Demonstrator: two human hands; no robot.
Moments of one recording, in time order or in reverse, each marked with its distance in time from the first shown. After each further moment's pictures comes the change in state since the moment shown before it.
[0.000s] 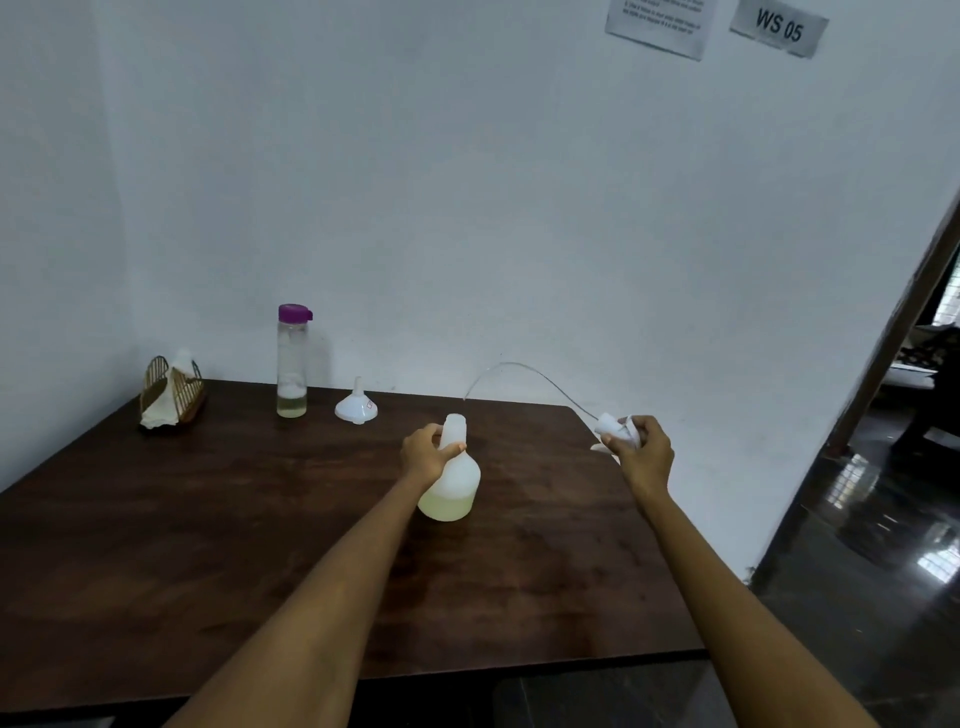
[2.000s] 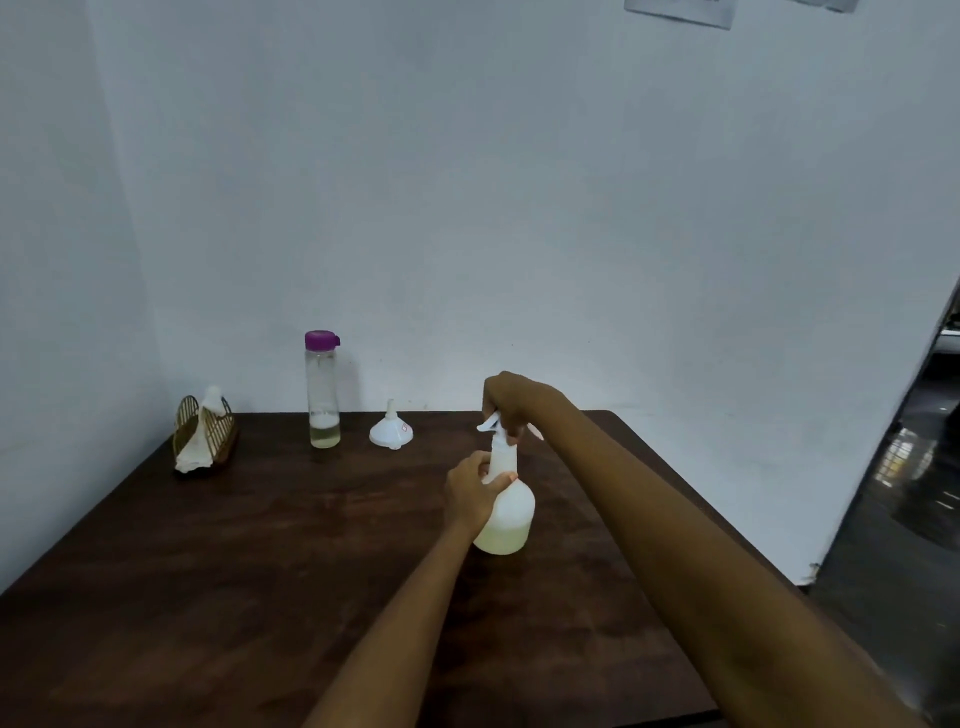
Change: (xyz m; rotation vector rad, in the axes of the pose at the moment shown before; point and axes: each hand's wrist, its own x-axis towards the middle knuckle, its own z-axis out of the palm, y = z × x) left_hand 0.004 -0.019 0.004 -0.089 0.016 0.116; right_hand 0.005 -0.140 0.177 -1.032 -0.982 -0.435
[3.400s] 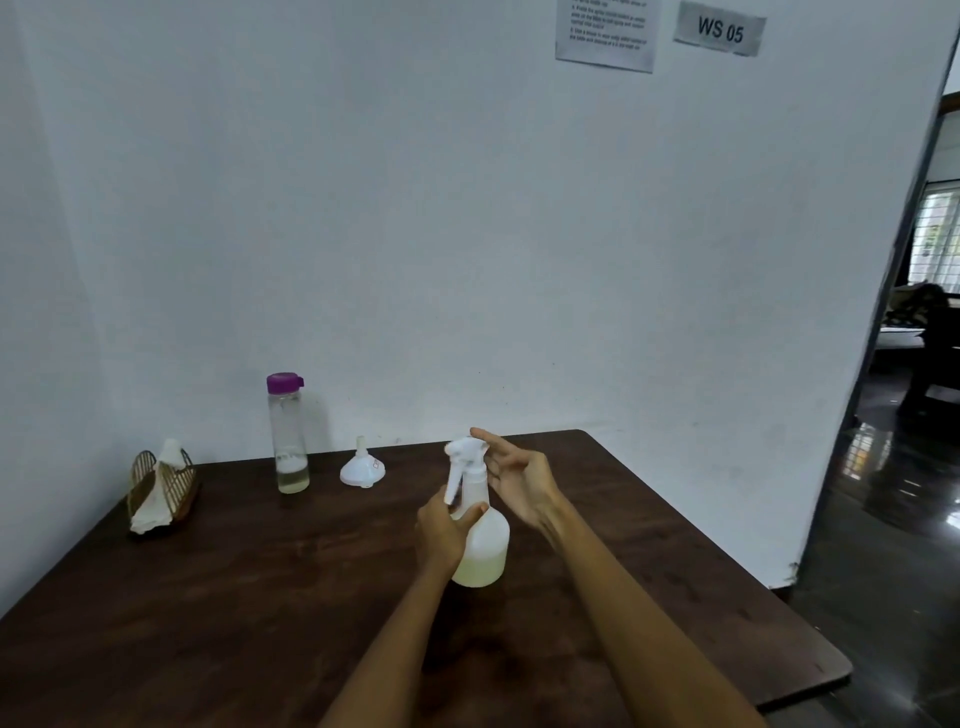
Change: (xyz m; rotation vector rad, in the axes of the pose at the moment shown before) left_hand -0.007 0.002 0.000 -0.063 0.034 -0.051; right_hand -0.032 0.034 0.087 2.109 0.215 -0.126
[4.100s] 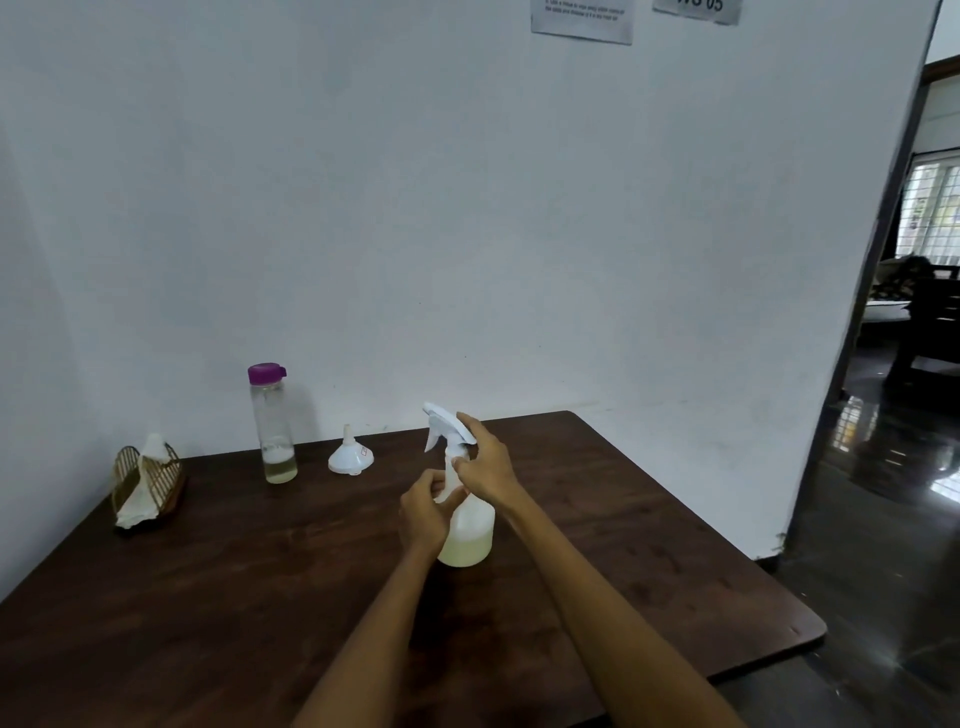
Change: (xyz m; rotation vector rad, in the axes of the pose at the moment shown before) left_hand -0.002 -0.001 0.002 0.029 0.046 0.024; right_hand -0.007 0.018 0.019 -1.047 0.263 -0.300
